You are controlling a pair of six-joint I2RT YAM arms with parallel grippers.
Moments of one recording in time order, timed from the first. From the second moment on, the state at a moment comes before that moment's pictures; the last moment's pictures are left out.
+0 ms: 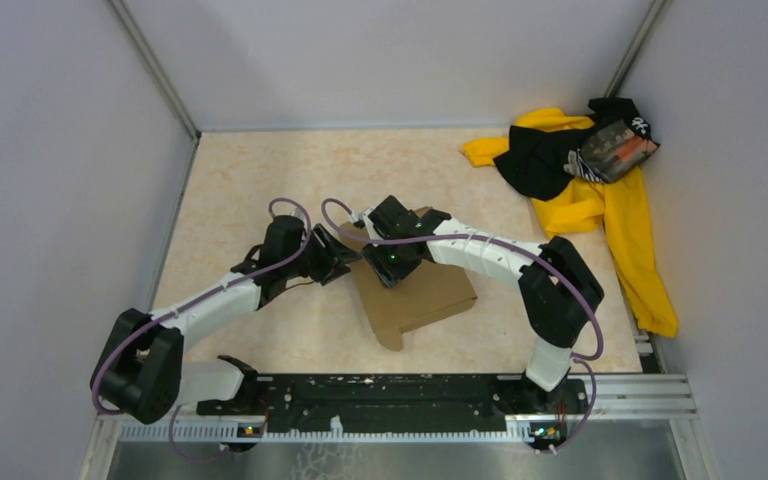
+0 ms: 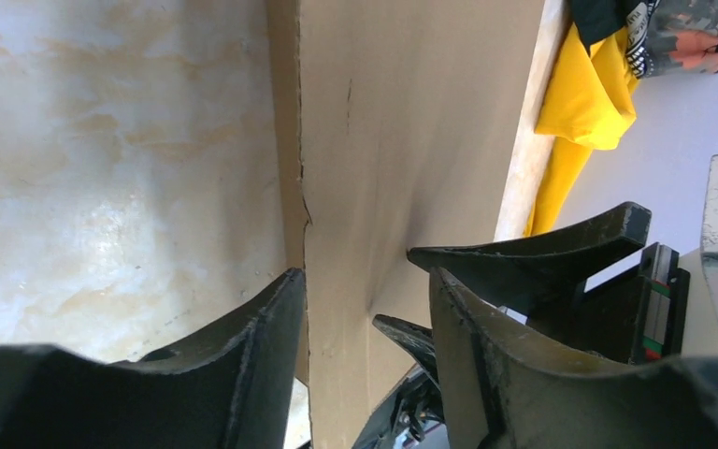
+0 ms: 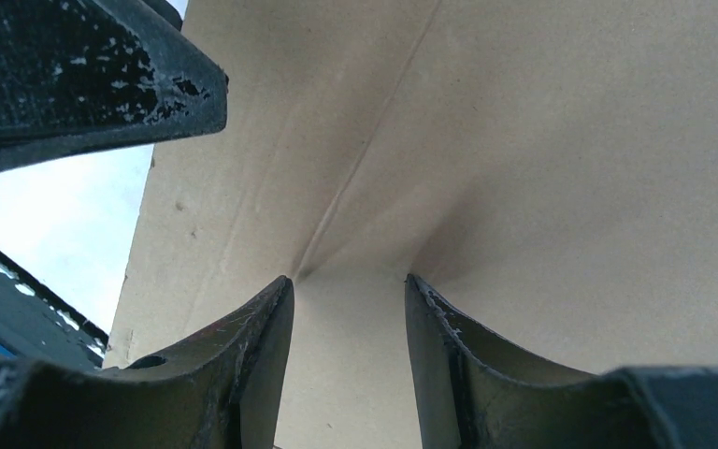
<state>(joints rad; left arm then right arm) -0.48 1.26 0.59 0.05 0.24 -1.13 0.86 1.74 1.28 -0.64 -0.08 0.08</state>
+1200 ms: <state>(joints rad) -0.53 1.40 0.55 0.27 0.14 -1.25 0.85 1.73 1.28 -0.59 -0.16 0.19</state>
